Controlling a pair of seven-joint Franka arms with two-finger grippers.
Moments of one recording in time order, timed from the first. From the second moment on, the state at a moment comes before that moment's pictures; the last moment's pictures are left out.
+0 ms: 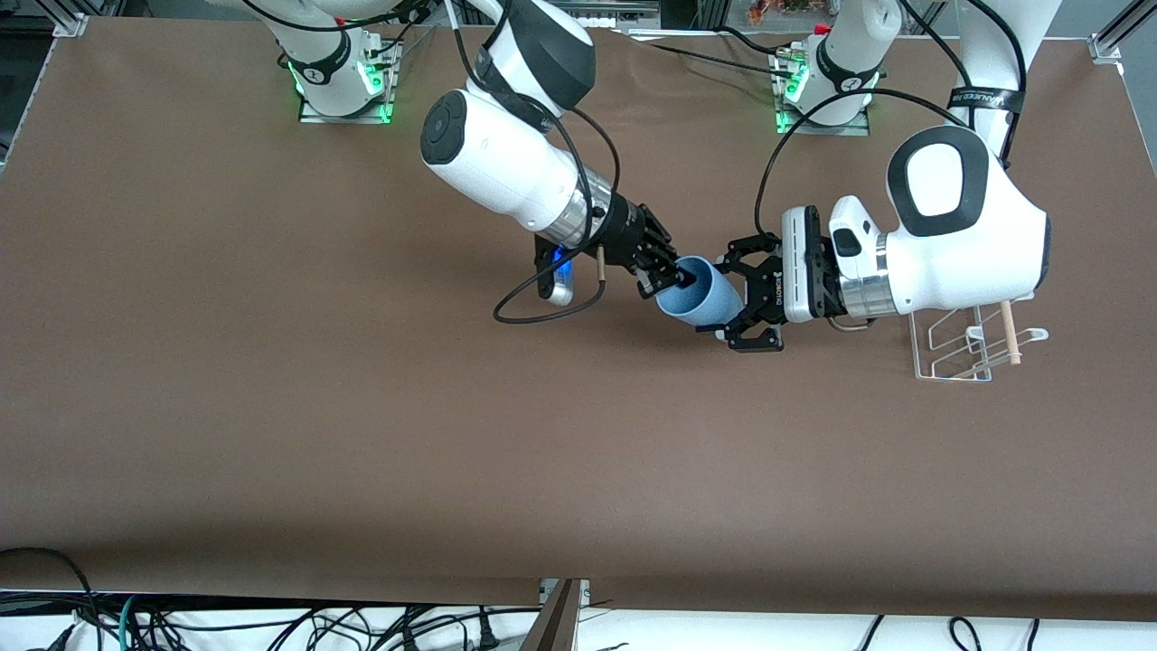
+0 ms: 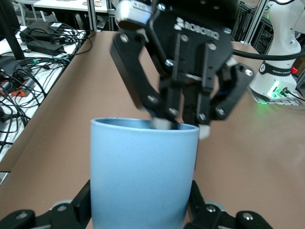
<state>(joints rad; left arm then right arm) -0.21 0.31 -0.04 -1.69 -1.01 1.96 1.74 0.64 0.64 0.15 -1.18 0.52 2.41 1.78</state>
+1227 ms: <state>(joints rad) -0.25 0.27 -0.07 -1.58 0.26 1.43 0.85 0.23 0.46 0.00 -1.15 0.38 1.66 1.28</state>
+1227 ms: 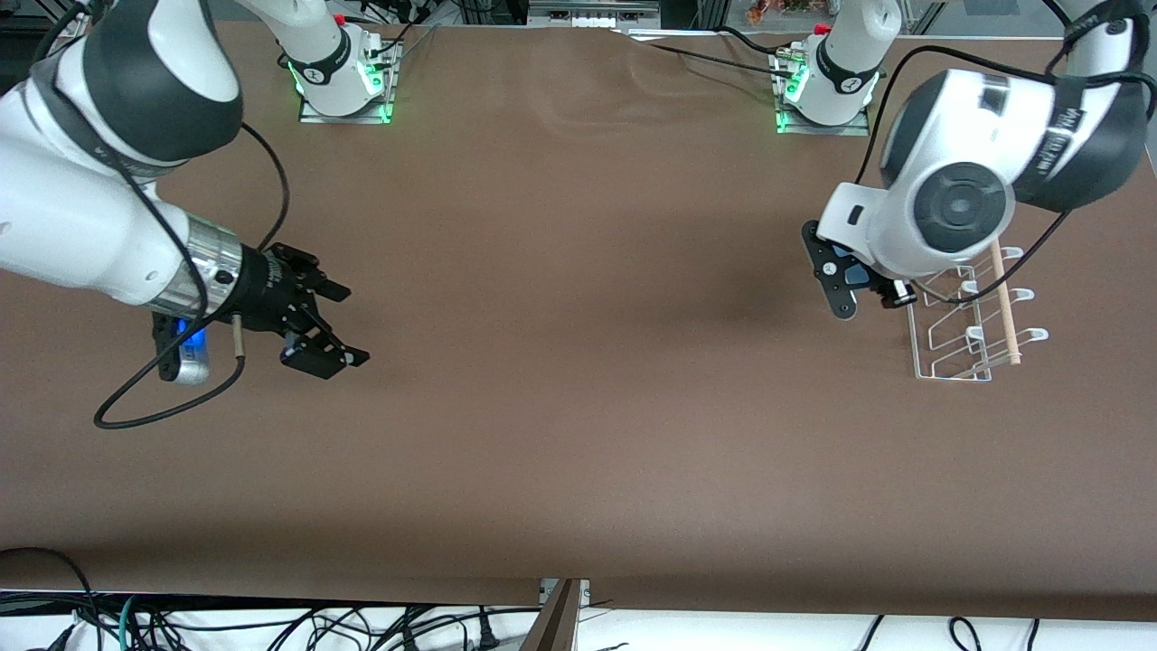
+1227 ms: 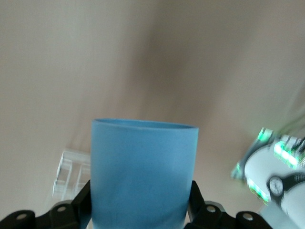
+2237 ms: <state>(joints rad) -0.28 0.53 -0.06 -1.67 1.07 1.27 0.77 0.14 0.06 0.02 -1.64 0.05 1.67 0.56</state>
